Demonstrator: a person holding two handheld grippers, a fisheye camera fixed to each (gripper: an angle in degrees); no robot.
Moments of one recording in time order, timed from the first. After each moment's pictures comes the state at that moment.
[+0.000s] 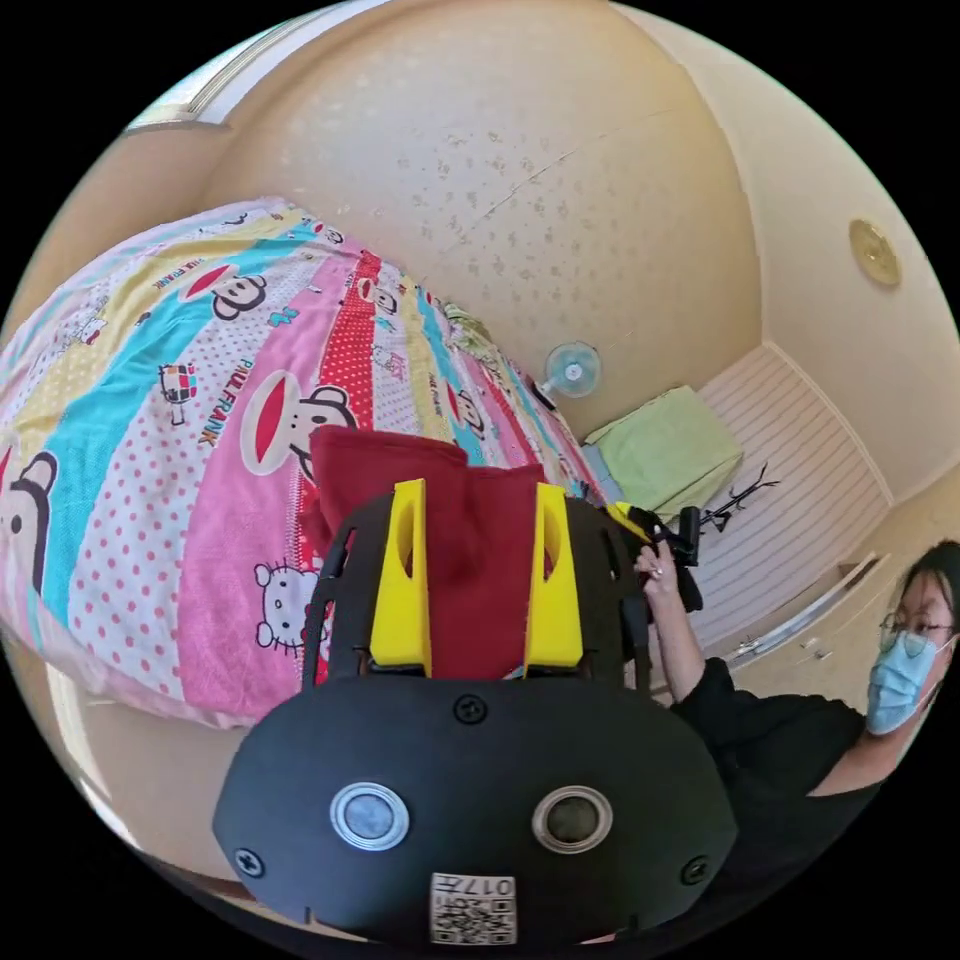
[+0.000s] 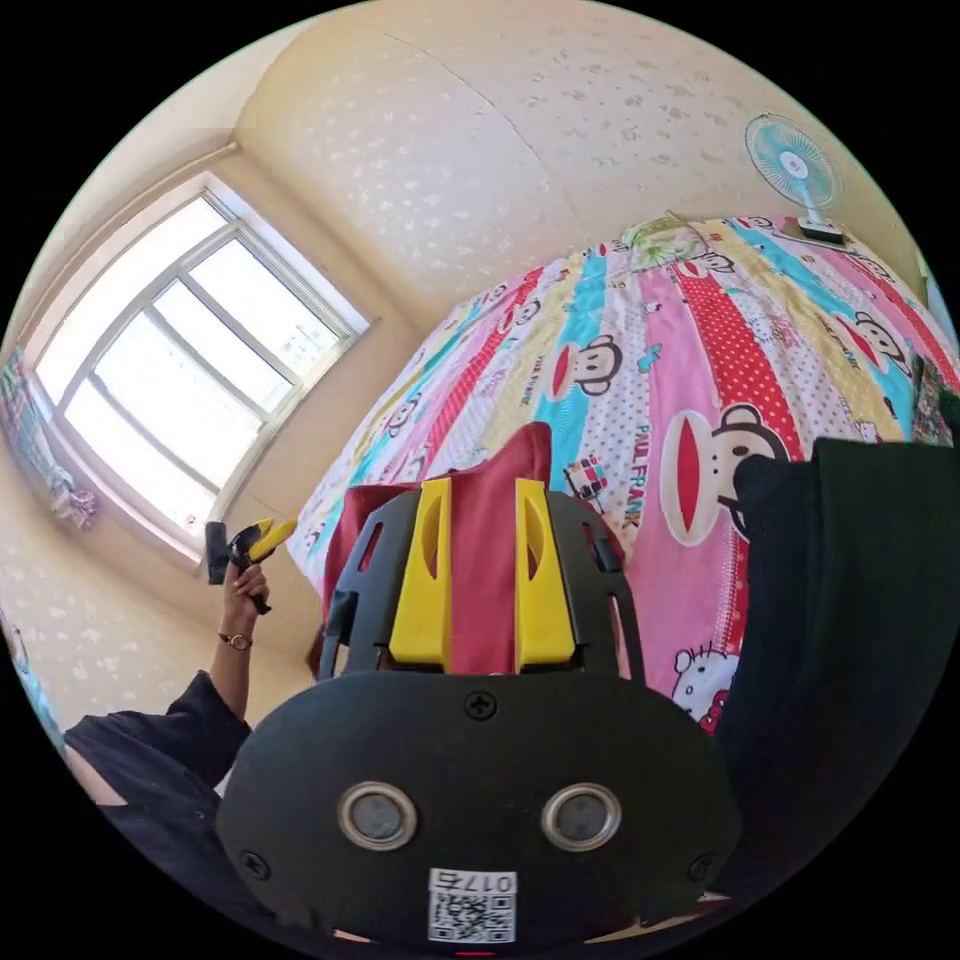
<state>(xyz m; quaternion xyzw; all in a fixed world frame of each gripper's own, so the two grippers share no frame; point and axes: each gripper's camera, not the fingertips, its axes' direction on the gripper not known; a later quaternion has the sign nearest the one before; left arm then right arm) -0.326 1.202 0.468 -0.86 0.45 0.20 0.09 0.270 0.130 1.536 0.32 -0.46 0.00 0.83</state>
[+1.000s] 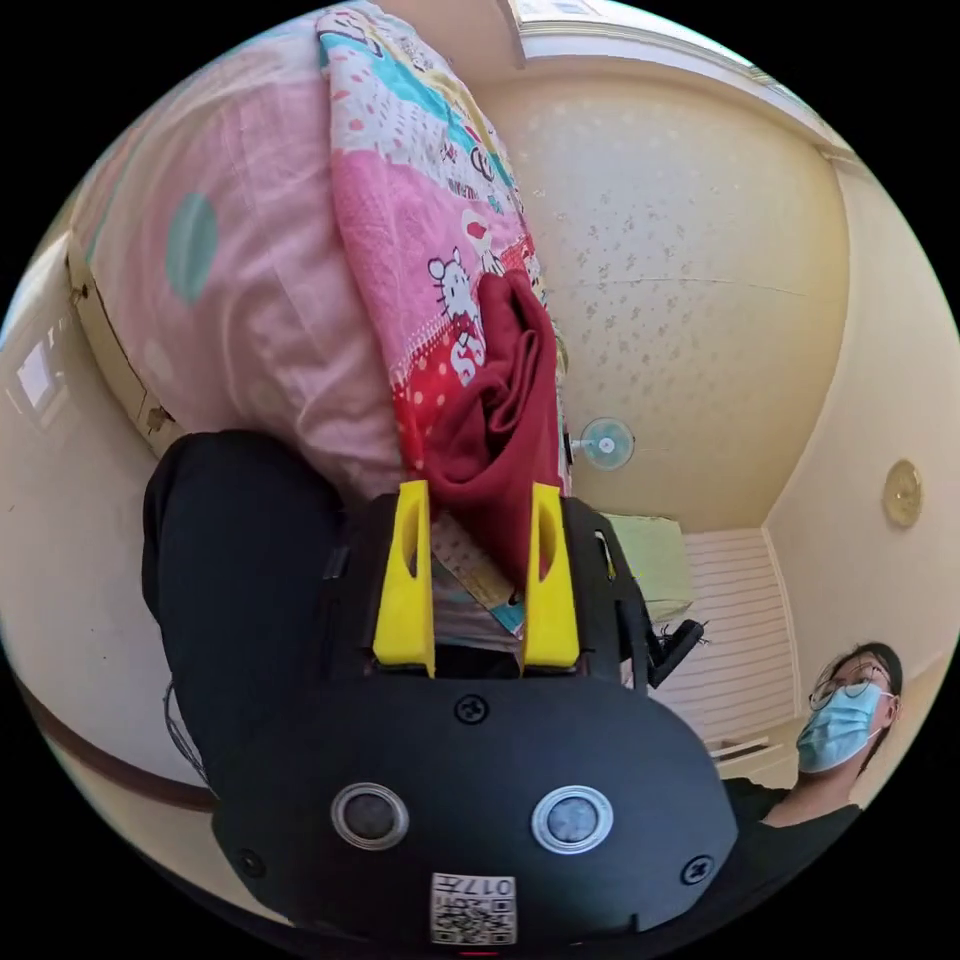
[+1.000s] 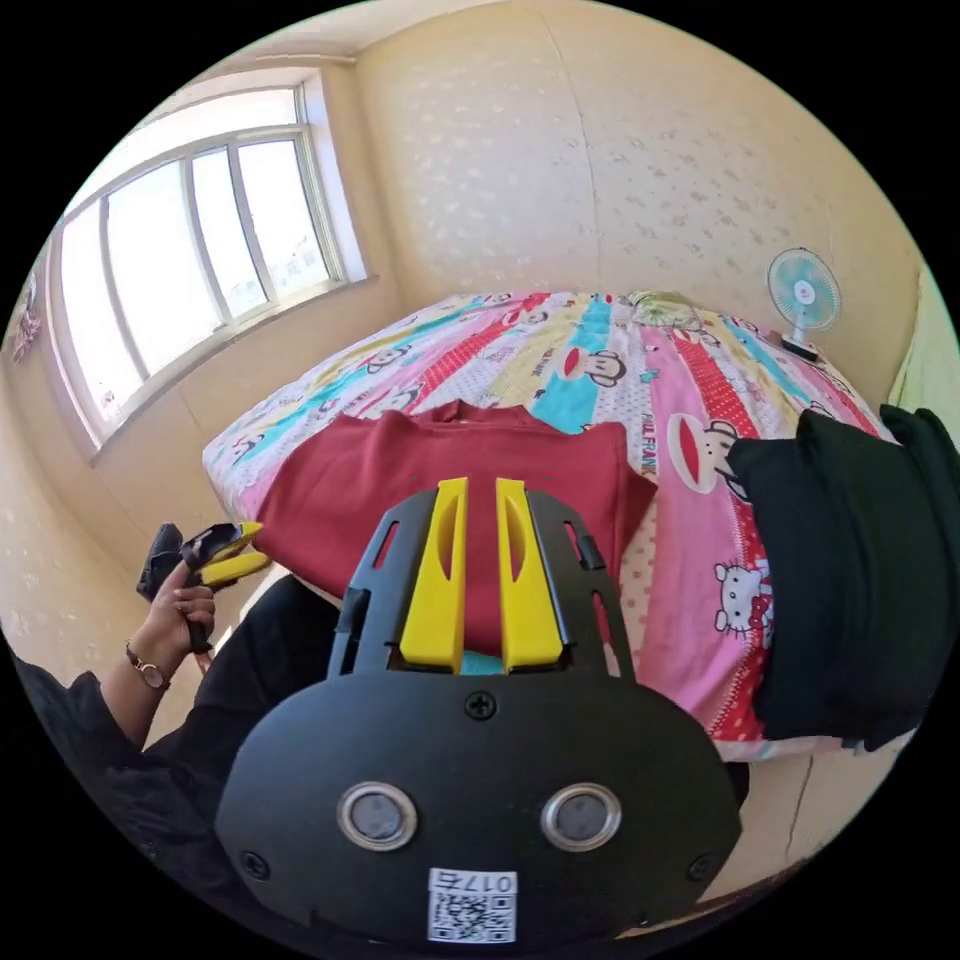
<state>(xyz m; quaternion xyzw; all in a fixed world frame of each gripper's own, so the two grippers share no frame) -0.626 1.212 0.451 -0.96 0.19 0.07 0.16 0.069 0.192 1.608 0.40 -0.27 -0.04 0.87</state>
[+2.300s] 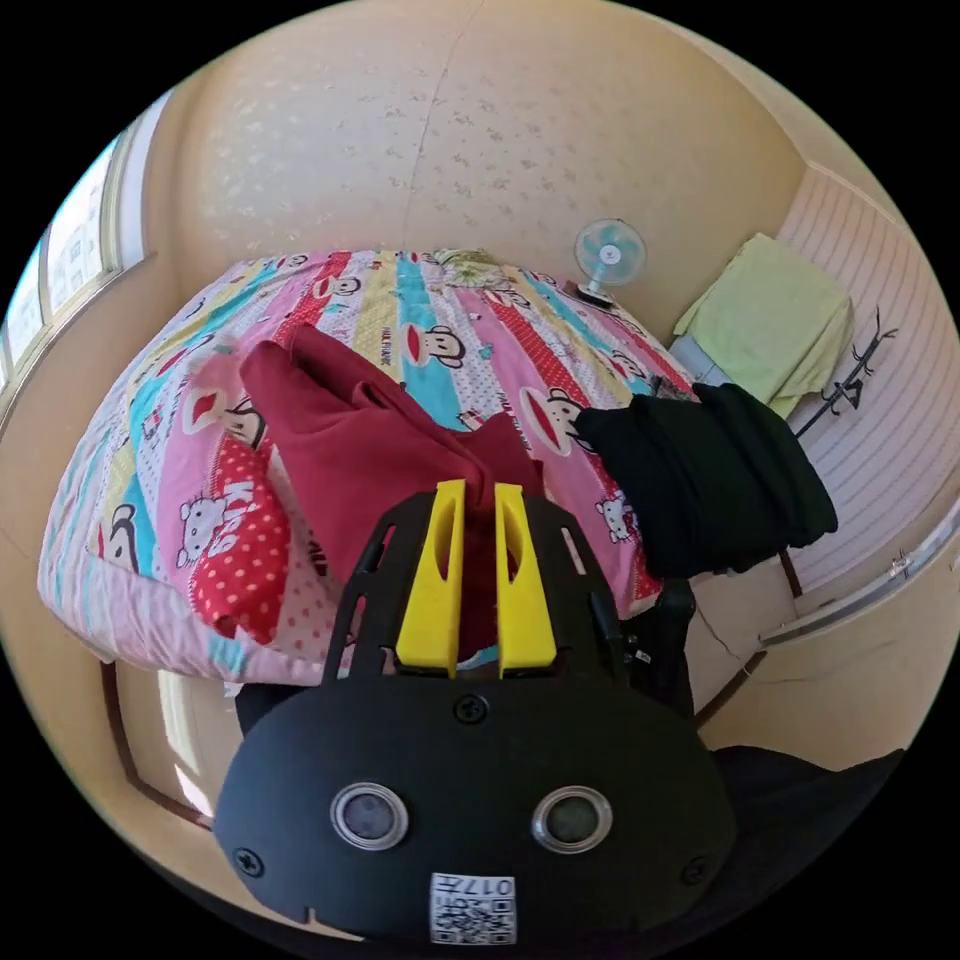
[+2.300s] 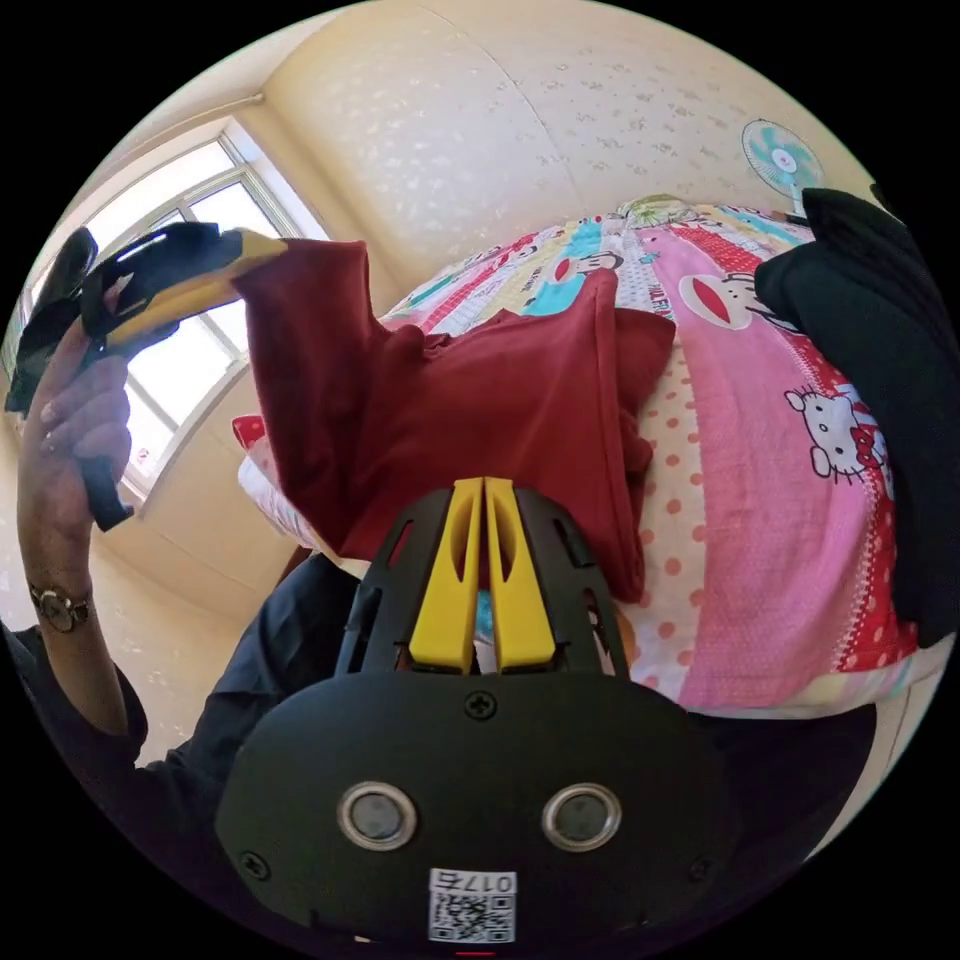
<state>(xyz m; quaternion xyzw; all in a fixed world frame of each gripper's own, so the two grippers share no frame) -0.566 1.025 0.066 -0.74 0.52 0.42 0.07 0.200 0.147 1.753 0.34 -0.40 0.00 0.85</state>
